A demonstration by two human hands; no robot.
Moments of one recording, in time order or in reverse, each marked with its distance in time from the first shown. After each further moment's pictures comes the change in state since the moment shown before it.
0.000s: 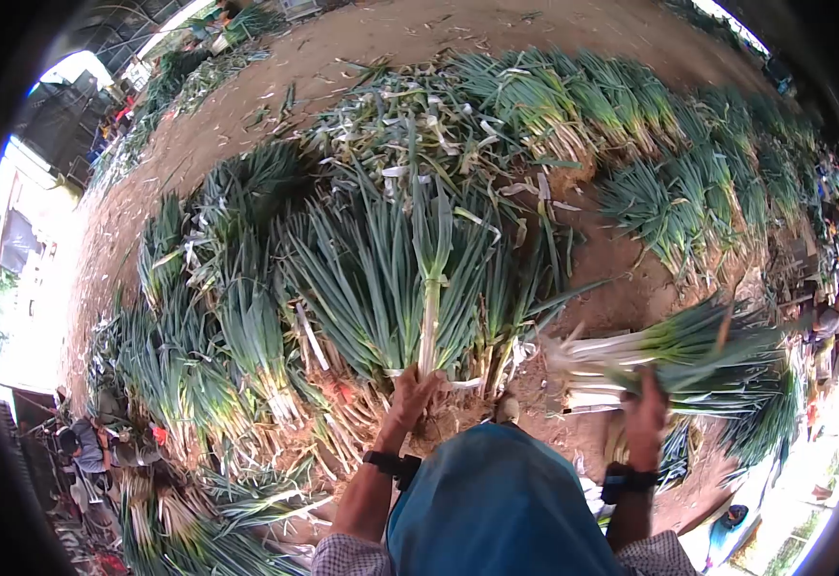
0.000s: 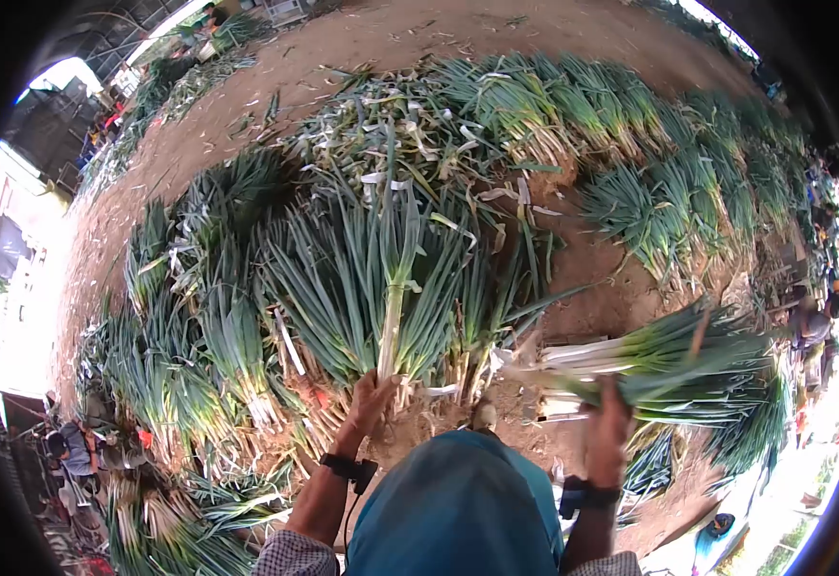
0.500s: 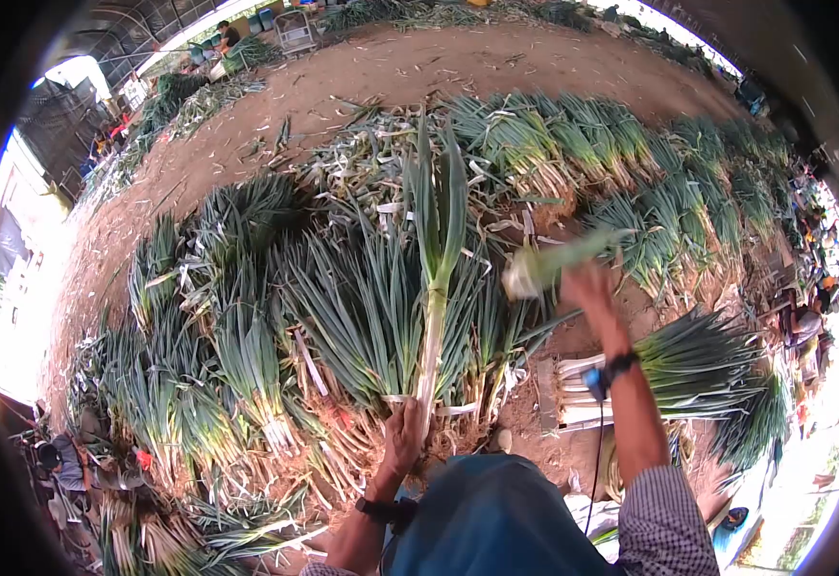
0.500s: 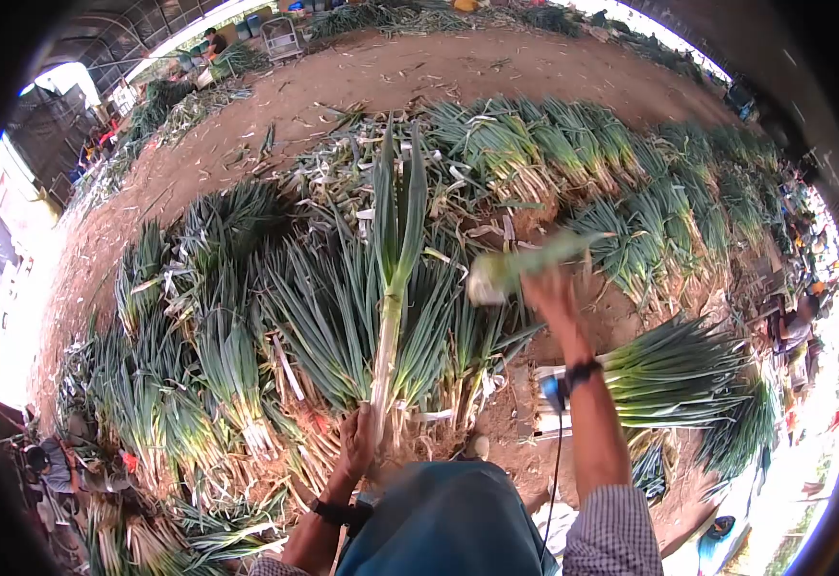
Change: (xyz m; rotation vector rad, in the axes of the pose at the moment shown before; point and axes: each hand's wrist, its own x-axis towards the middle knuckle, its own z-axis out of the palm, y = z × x) left_hand -0.112 0.085 -0.039 -0.130 0.026 0.180; right_hand 0.170 -0.011 0.129 0.026 -0.340 -0.171
